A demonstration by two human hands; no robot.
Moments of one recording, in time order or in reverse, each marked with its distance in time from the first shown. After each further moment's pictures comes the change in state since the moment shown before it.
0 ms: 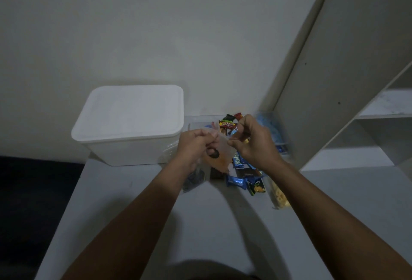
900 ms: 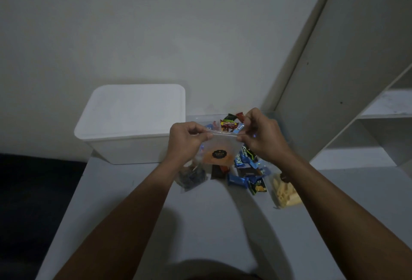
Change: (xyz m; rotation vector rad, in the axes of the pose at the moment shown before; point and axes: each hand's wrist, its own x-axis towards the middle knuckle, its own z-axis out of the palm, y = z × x) left_hand -0.003 0.006 -0.024 0.379 0.121 0.383; right_hand 0.010 0.000 -0.019 -0.098 -0.048 0.036
